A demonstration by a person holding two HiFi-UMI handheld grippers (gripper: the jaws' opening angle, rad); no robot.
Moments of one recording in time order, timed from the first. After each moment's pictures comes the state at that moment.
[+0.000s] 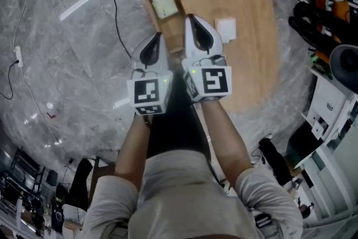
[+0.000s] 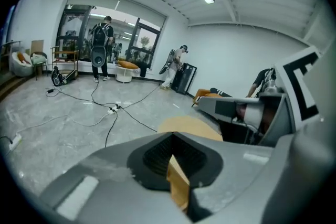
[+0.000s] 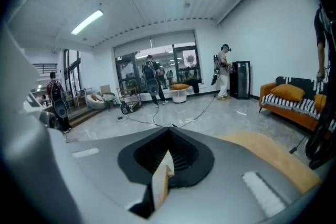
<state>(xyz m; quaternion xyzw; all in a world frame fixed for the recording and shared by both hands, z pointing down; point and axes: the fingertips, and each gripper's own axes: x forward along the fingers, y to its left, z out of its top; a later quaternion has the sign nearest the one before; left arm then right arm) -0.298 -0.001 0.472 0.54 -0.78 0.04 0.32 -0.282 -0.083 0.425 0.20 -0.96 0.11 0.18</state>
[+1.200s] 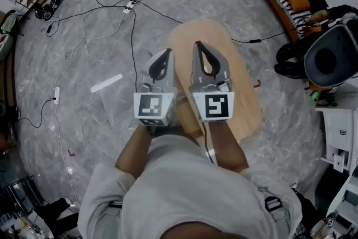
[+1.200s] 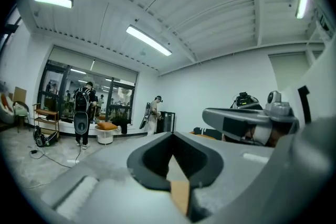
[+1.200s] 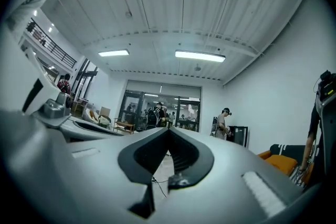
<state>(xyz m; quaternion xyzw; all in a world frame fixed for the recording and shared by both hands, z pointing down) -0.167 -0.039 0.101 0.60 -0.80 -0.01 0.05 -0.116 -0.087 0.051 0.21 -0.97 -0.08 -0.03</state>
